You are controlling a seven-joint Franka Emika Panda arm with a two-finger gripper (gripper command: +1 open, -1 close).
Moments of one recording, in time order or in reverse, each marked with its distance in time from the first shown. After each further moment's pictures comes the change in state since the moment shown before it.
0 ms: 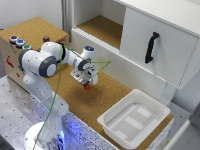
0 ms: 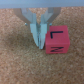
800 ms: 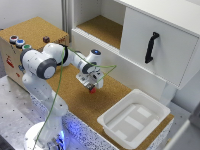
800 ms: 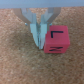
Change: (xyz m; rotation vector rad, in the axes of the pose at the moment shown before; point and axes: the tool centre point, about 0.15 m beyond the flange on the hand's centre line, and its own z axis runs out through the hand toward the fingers) arm -0.001 0.066 -0.004 0.038 -0.016 0.031
